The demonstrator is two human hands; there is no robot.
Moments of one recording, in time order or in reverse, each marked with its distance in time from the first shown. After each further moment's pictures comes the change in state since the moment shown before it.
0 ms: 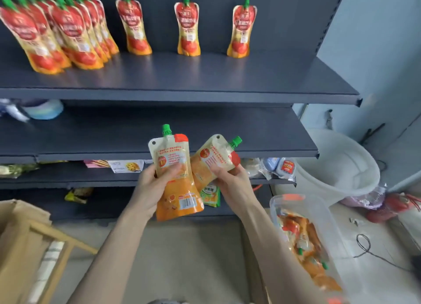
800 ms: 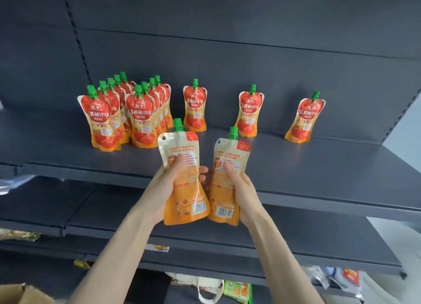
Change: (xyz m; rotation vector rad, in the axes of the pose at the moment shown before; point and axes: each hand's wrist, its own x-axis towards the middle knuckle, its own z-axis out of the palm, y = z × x) left_hand 0.192 0.170 -0.105 -0.085 -0.137 0.155; right_hand 0.231 -0.073 0.160 -0.033 -0.190 -0.005
